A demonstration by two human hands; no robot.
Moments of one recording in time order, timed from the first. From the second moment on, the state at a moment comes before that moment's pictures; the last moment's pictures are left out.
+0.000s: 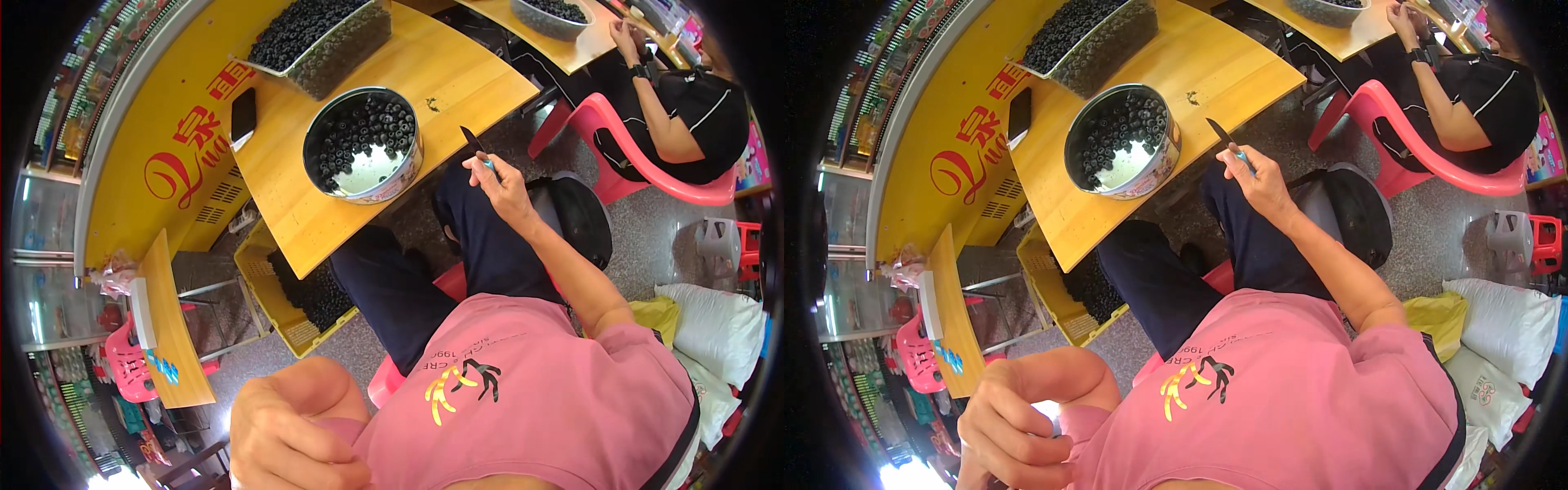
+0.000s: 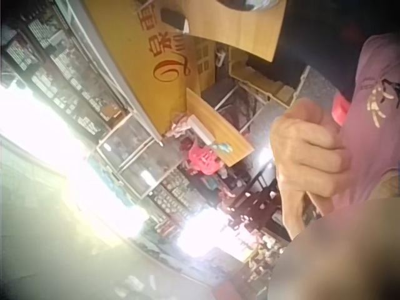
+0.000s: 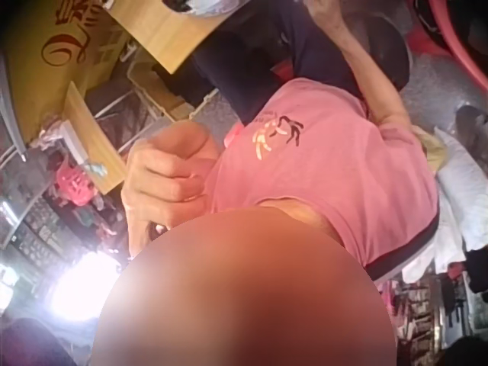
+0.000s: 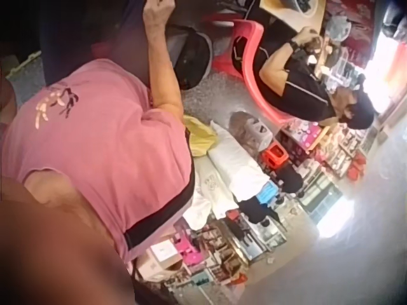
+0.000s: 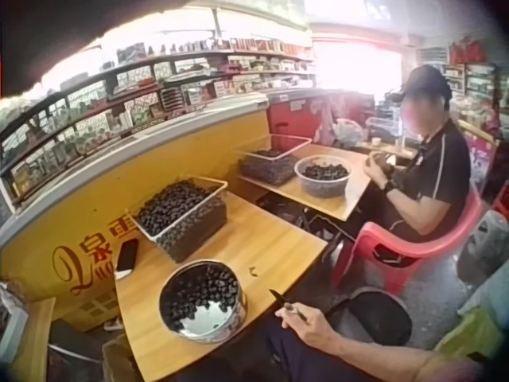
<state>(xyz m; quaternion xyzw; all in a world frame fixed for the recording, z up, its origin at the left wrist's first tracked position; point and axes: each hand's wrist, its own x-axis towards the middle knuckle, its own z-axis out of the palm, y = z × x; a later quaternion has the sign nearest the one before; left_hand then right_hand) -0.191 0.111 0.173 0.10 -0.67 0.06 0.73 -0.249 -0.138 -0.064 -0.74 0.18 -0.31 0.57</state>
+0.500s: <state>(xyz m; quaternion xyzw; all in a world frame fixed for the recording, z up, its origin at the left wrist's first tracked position) -0.195 0.114 0.158 0.16 -0.64 0.07 0.75 -0.245 -0.131 -0.090 -0.72 0.19 -0.30 0.59</state>
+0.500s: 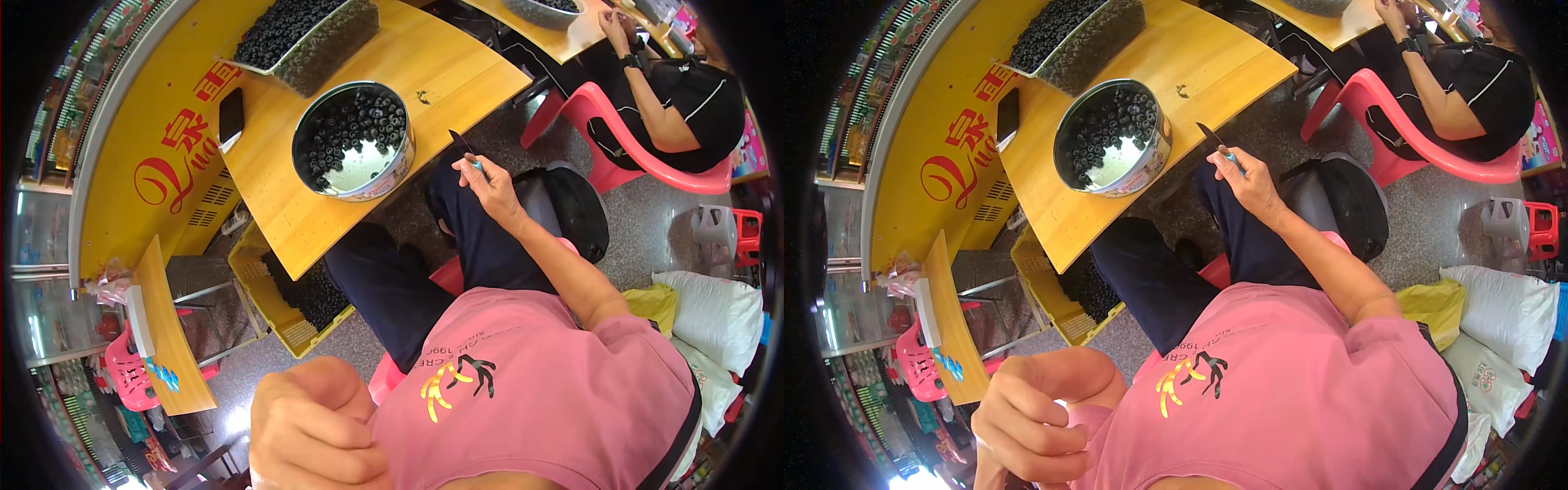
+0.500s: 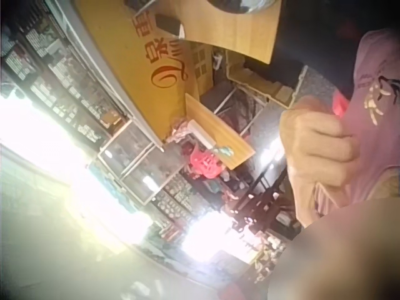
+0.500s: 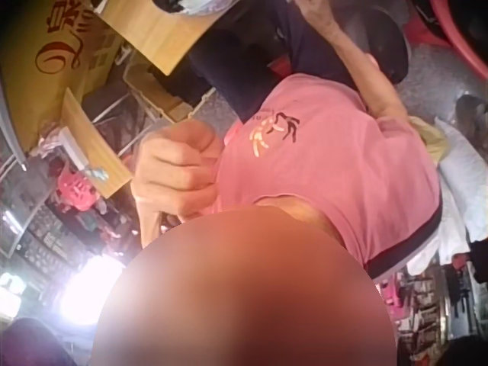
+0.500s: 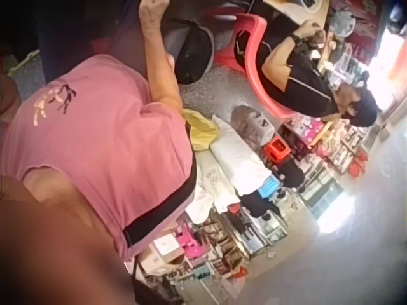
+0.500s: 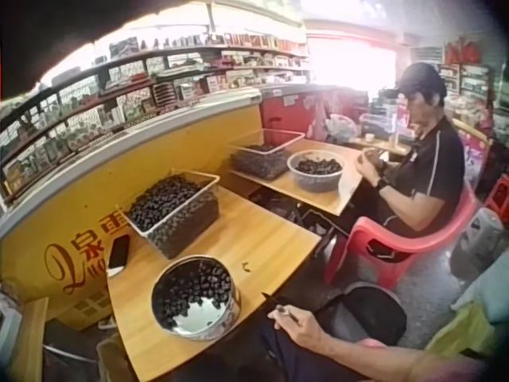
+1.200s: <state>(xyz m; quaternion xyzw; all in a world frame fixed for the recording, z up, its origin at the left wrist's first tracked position) -0.204 0.093 0.156 0.10 -0.60 0.02 0.80 -0.246 -0.134 -0.097 -0.67 0.20 -0.30 0.65</state>
